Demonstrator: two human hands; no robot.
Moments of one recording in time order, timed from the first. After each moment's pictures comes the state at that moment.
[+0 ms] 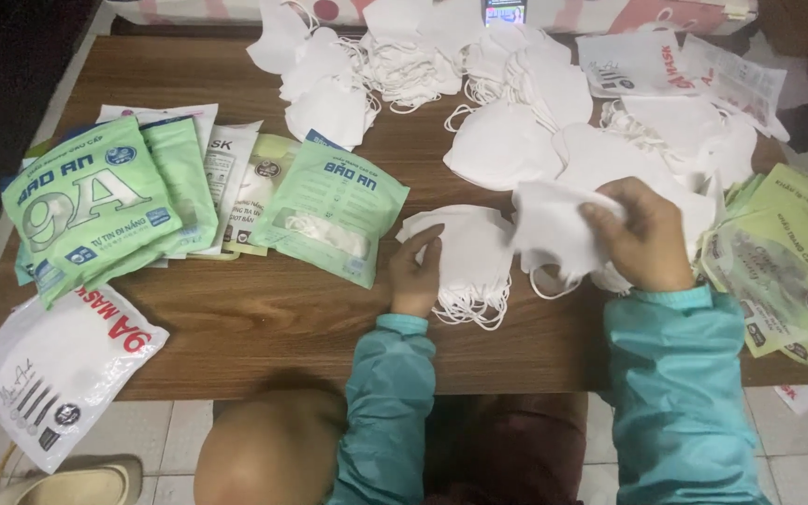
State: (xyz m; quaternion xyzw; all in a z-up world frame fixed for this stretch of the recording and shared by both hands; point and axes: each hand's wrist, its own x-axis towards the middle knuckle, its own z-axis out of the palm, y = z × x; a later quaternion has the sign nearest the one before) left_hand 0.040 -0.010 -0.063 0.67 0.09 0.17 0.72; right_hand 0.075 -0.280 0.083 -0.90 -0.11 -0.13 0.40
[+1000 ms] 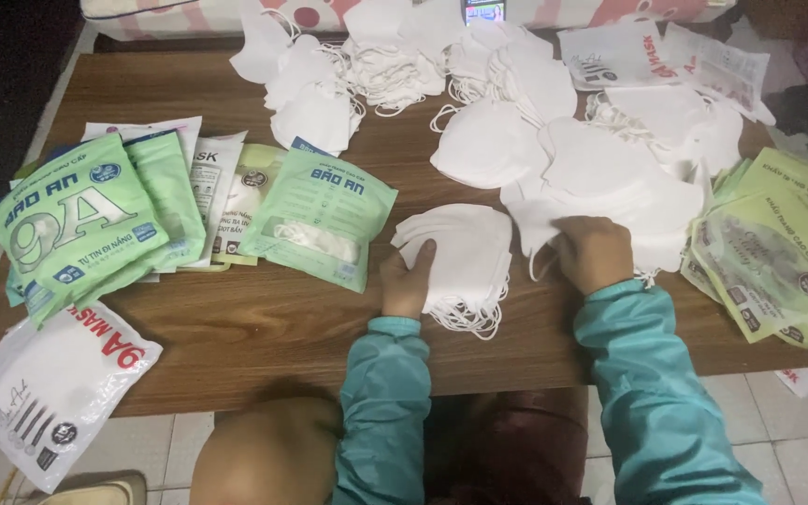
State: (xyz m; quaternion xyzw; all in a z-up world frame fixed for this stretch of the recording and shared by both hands) left_hand 0.029 -0.005 -0.031 0.63 0.19 -0.02 0.76; right_hand 0.086 -0.287 -0.003 -0.99 -0.10 -0.12 0.02
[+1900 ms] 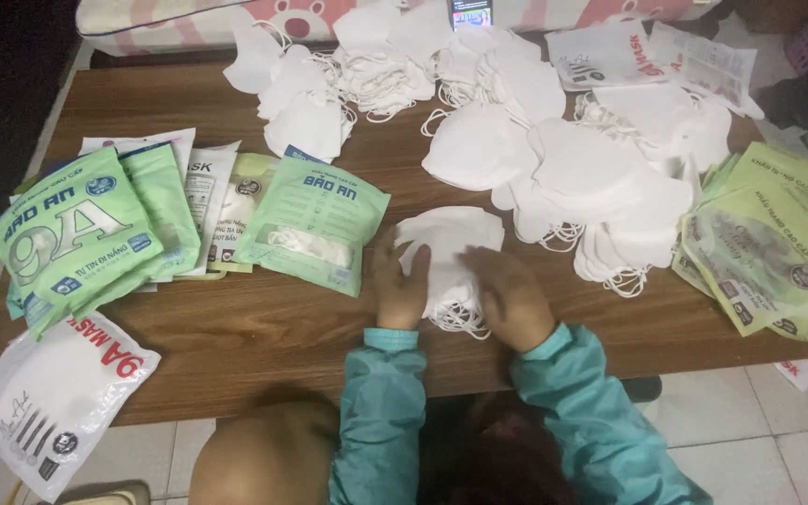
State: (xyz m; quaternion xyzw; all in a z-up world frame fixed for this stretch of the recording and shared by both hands) left_hand 0.024 -0.011 -0.016 0.69 0.14 0.11 0.70; right_hand 0.020 -0.196 -0.008 -0.86 -0.35 -0.22 0.31
